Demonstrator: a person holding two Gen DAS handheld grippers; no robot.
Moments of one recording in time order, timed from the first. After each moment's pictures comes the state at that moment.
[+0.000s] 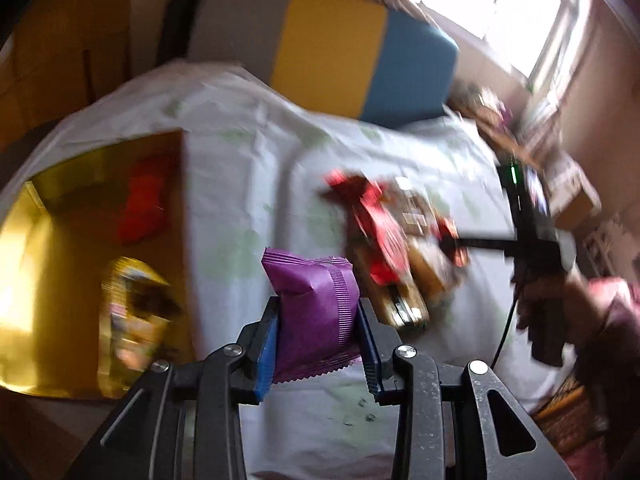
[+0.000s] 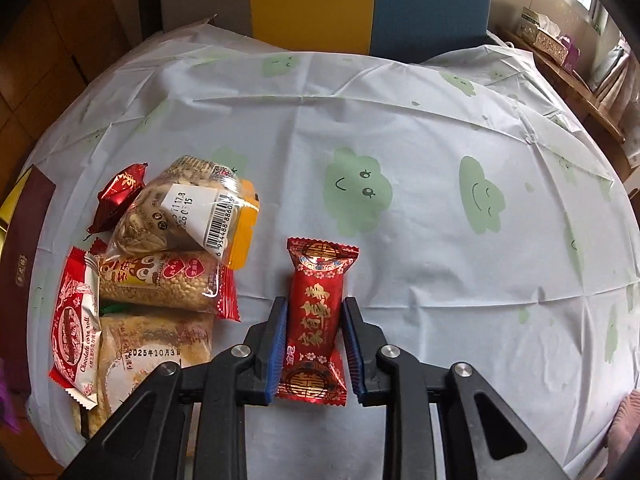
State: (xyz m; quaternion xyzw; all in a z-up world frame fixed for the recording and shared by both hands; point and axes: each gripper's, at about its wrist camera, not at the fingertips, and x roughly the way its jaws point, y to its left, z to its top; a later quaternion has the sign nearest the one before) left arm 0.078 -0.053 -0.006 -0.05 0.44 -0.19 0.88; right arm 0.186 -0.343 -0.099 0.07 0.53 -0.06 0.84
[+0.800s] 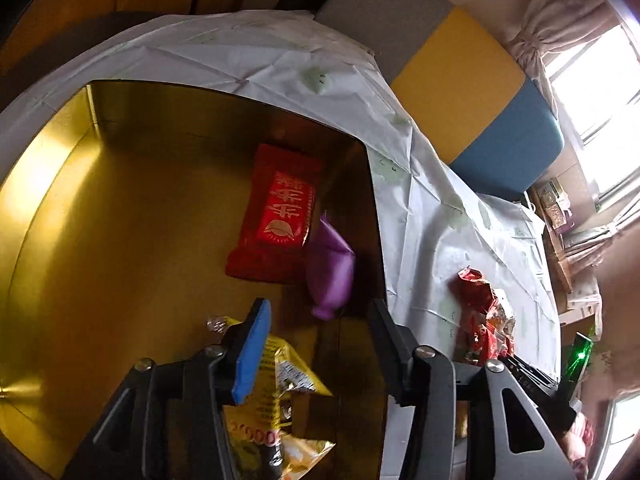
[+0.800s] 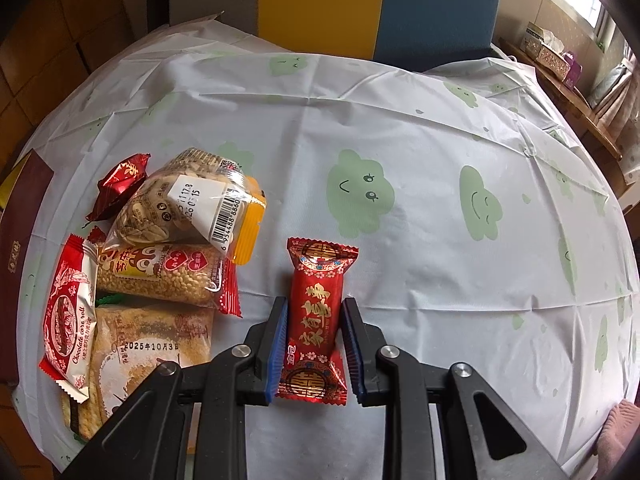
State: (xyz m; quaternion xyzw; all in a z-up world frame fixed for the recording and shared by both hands) left arm 0.178 0.056 -0.041 -0.21 0.50 -0.07 0.83; right arm 0.187 -0.335 -0.098 0.04 0.53 -0.07 0.85
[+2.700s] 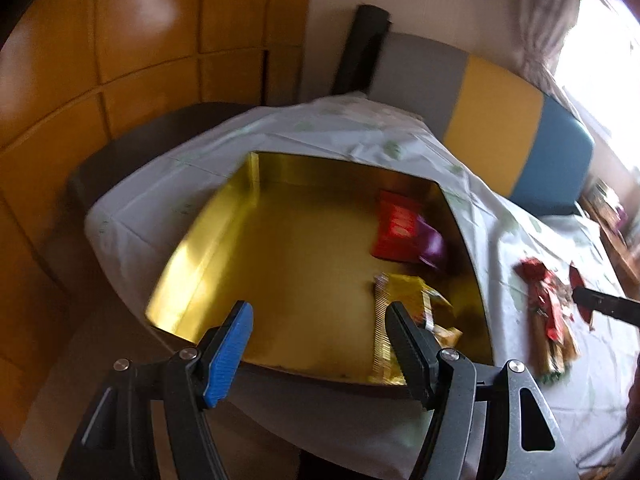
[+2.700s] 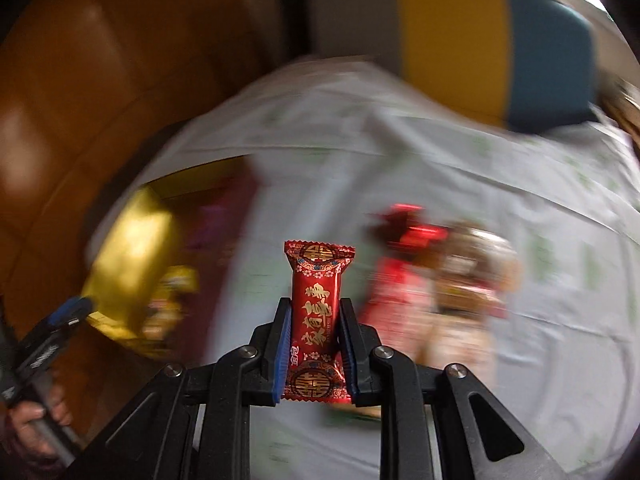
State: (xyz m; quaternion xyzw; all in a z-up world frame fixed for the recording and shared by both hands) left arm 0.042 0.119 -0.002 -0.10 0.39 0.07 0.91; right arm 0.145 -0.169 -0.007 0.06 0.46 0.16 0.87
